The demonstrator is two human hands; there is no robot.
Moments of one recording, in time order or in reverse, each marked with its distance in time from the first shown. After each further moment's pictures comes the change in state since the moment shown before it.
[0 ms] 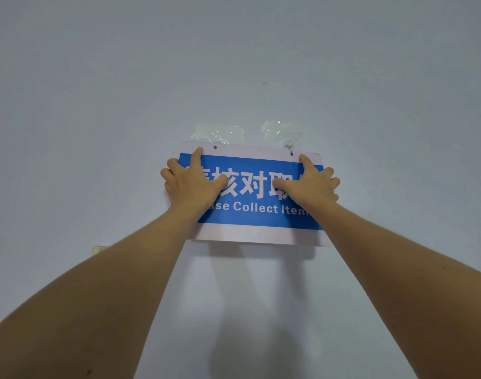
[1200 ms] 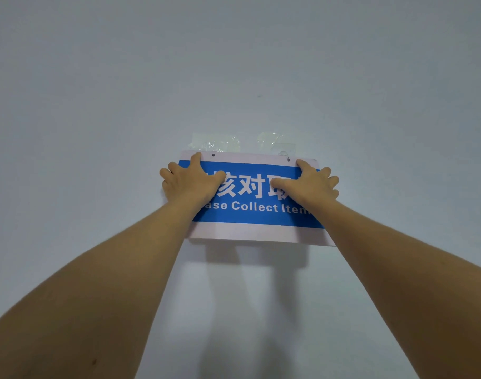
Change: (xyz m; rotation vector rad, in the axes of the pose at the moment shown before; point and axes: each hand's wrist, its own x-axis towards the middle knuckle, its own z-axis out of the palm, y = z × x) left_hand 0.017 0.017 -0.015 0.070 -0.132 -0.068; right_hand 0.001 -0.016 -0.021 -0.074 0.024 -0.020
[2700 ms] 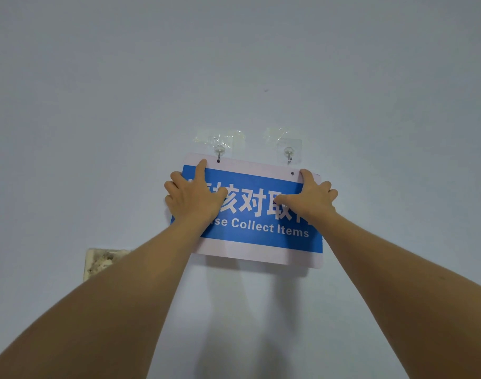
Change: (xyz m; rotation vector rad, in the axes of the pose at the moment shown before) left_hand -0.021 -0.025 0.026 0.007 0.077 0.024; right_hand -0.005 0.017 0.026 0.031 -0.062 0.022
